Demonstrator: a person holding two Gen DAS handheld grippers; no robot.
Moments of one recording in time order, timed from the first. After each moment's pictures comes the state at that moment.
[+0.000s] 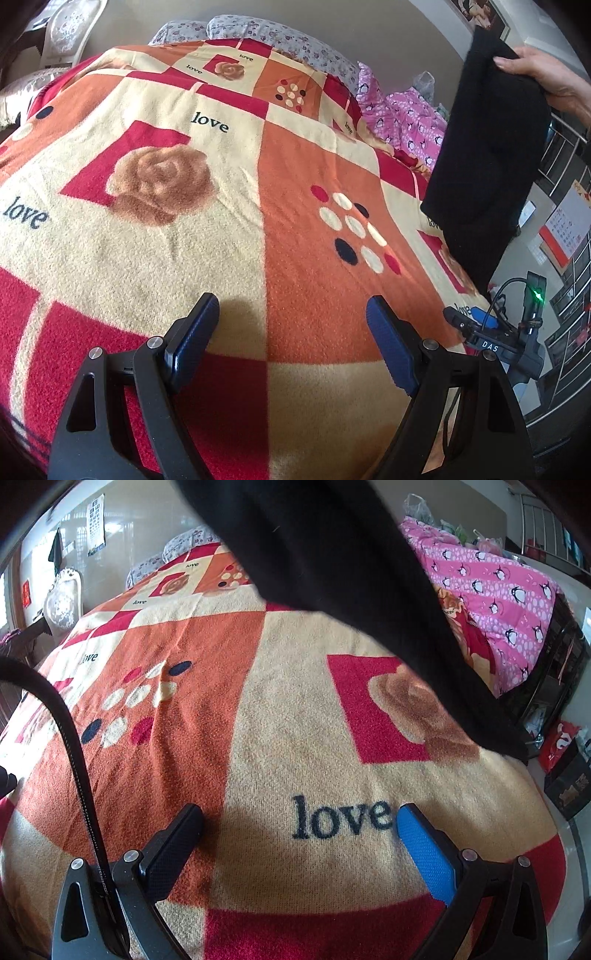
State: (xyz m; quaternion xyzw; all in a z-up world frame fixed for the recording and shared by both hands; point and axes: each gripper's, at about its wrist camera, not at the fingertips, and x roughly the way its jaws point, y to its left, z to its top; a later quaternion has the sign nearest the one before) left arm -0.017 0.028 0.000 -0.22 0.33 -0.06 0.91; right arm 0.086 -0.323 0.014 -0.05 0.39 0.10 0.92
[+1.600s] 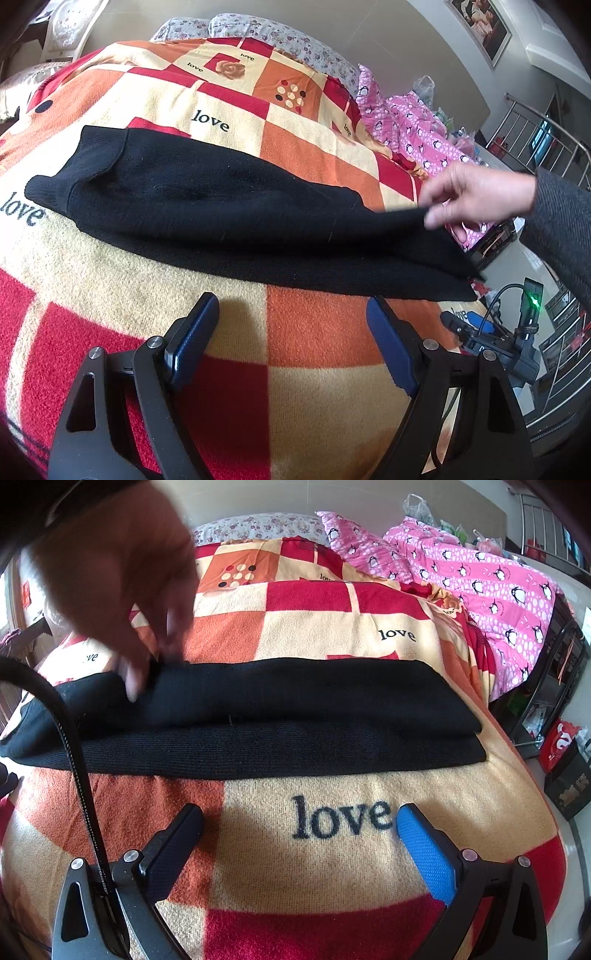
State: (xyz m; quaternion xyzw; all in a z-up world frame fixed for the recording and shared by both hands) left arm -0.016 0.033 0.002 -0.23 0.33 -0.07 0.91; right arm 0.086 -0.323 0.014 -0.05 0.39 0.10 0.92
